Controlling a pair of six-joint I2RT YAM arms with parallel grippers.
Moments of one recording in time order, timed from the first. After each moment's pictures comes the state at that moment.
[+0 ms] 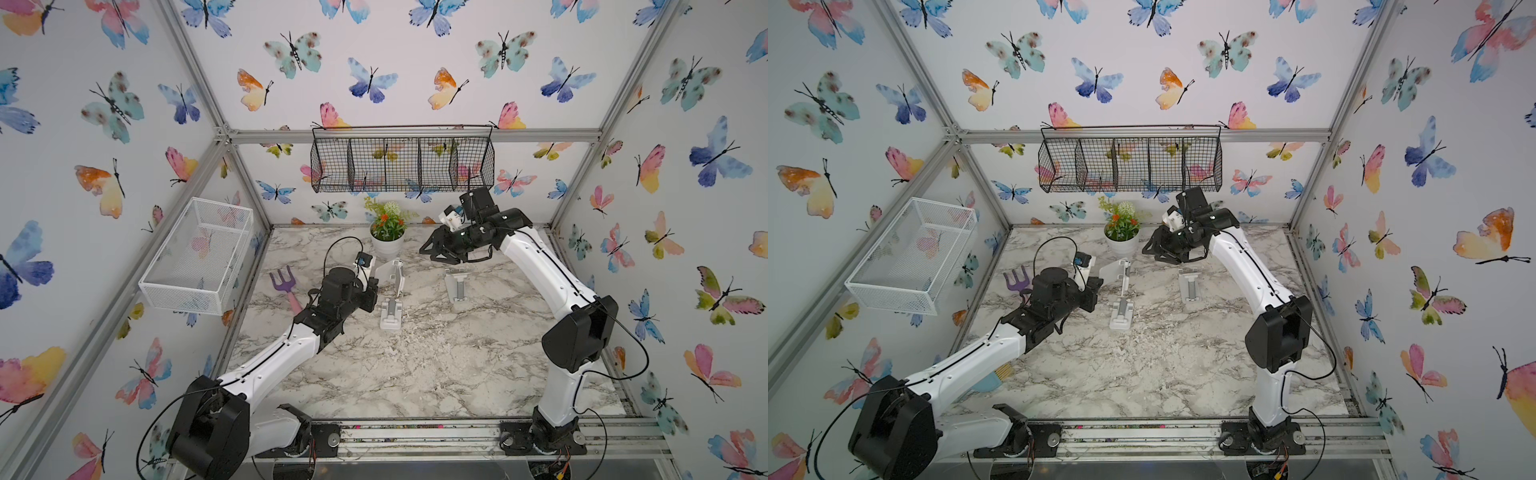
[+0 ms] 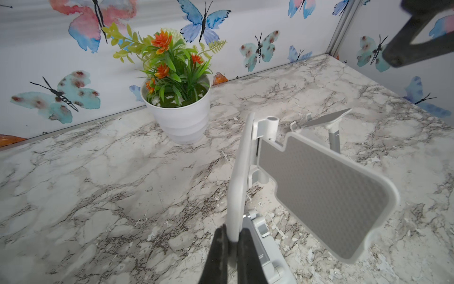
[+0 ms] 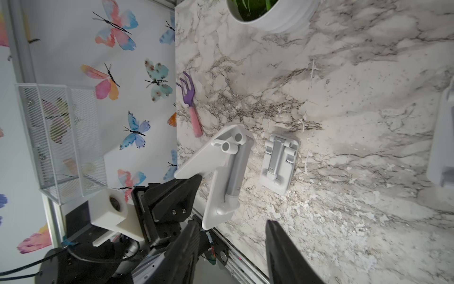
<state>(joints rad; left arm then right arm) -0.51 1.23 0.77 0.03 0.01 -0.03 0.50 1.91 2.00 -1.04 -0.57 0.61</state>
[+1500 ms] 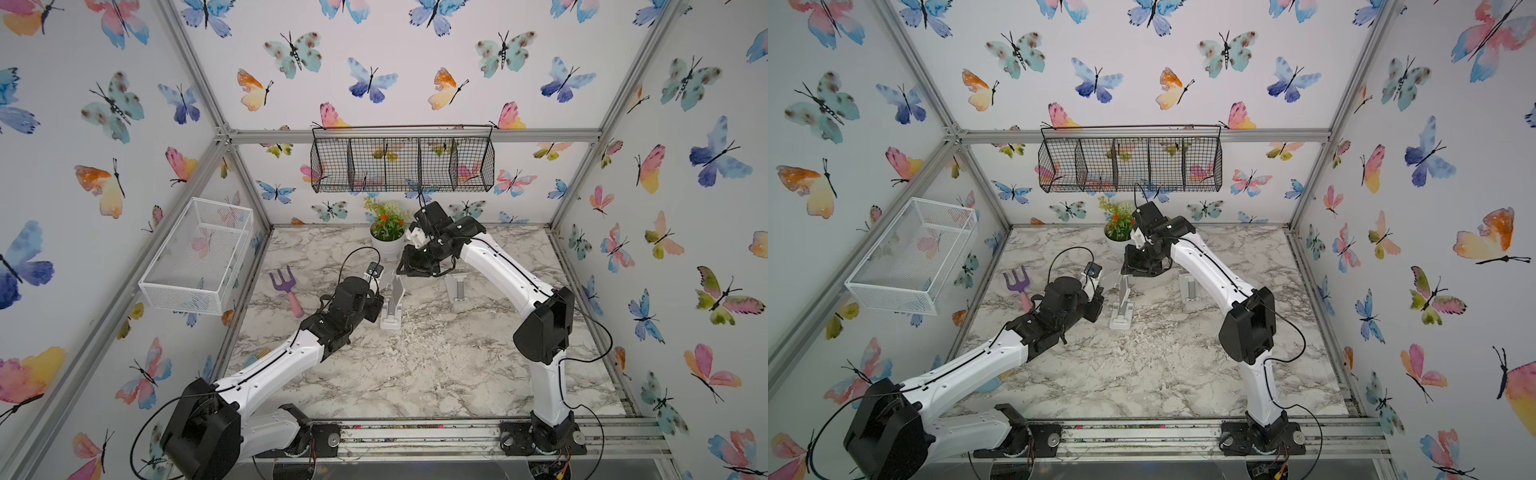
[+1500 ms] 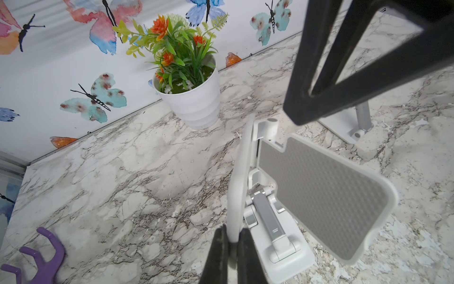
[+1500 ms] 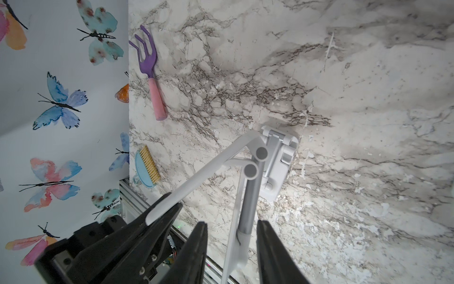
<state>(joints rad) -0.65 1.20 0.76 -0.08 -0.22 0.05 0.69 2.08 2.11 -1.11 -0.37 0.56</state>
